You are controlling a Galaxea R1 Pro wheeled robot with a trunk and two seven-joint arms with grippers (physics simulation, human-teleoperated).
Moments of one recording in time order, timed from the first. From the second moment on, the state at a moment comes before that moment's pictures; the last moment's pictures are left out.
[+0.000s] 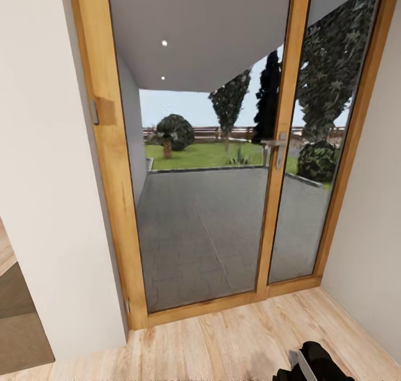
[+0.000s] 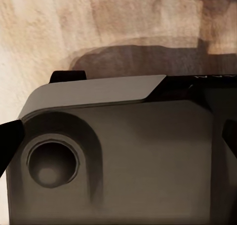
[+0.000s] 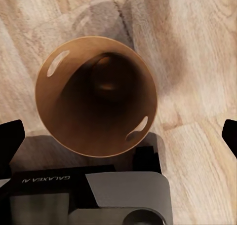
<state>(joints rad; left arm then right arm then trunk) -0.02 -0.06 0.00 -0.06 0.00 -0.07 0.00 -0.40 -0.06 -0.16 -0.56 0.01 0.87 0.09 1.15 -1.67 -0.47</state>
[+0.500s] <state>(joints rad) -0.02 -0.06 0.00 -0.06 0.00 -0.07 0.00 -0.40 -0.07 -0.17 -0.56 0.01 0.87 0.09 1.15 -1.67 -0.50</state>
